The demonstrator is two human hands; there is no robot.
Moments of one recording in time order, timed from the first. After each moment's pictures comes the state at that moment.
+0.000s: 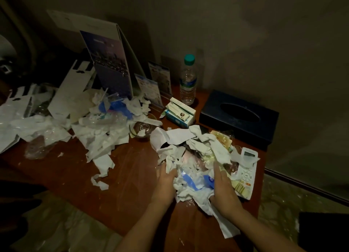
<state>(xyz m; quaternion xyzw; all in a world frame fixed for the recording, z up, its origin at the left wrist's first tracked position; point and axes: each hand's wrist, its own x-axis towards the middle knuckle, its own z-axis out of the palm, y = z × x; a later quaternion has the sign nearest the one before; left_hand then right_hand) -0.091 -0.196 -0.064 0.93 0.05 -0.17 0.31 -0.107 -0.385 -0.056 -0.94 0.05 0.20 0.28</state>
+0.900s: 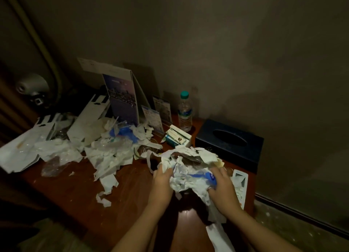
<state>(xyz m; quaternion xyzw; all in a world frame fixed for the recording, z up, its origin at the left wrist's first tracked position) -0.073 -0.203 0.000 0.94 0.02 0.00 0.34 -0.085 -0.401 0.020 -0.92 0.00 0.04 0.40</state>
